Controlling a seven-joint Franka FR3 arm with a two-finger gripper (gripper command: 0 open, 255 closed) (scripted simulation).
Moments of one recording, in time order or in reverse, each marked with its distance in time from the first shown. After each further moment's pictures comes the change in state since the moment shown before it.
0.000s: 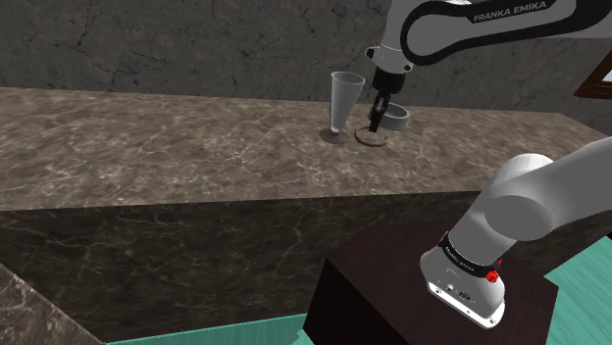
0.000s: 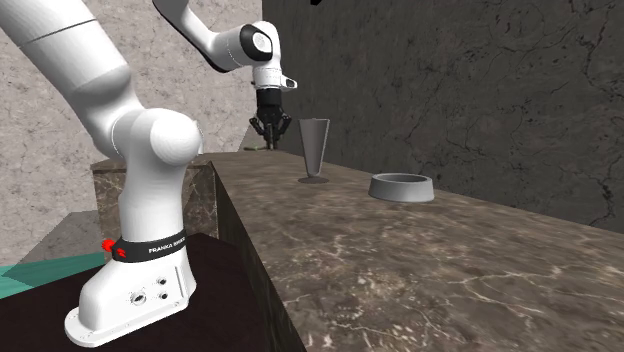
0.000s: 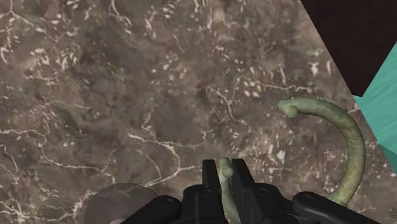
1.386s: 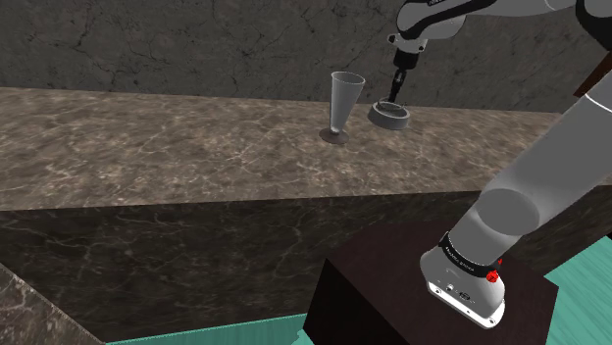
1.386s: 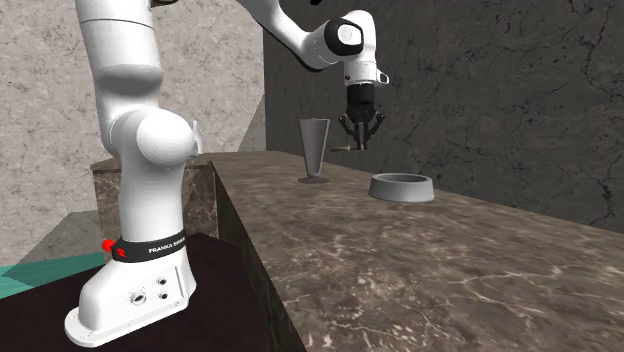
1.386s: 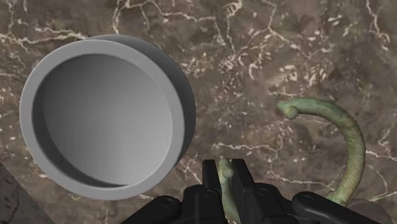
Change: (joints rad) arm -0.159 0.478 -0.357 0.448 -0.028 0.066 -0.501
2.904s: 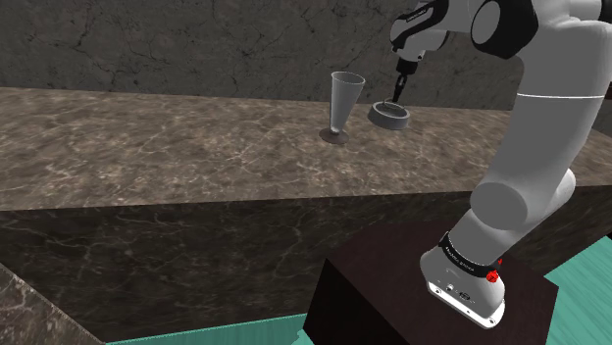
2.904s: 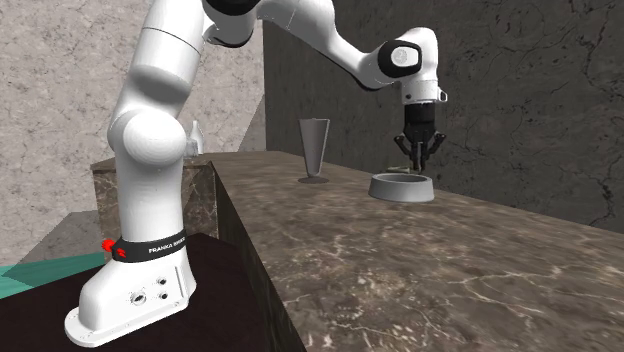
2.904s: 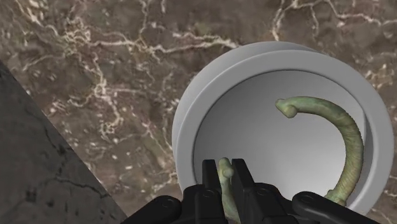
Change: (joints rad) arm -0.151 0.452 -0.082 0.394 0.218 0.027 -0.306
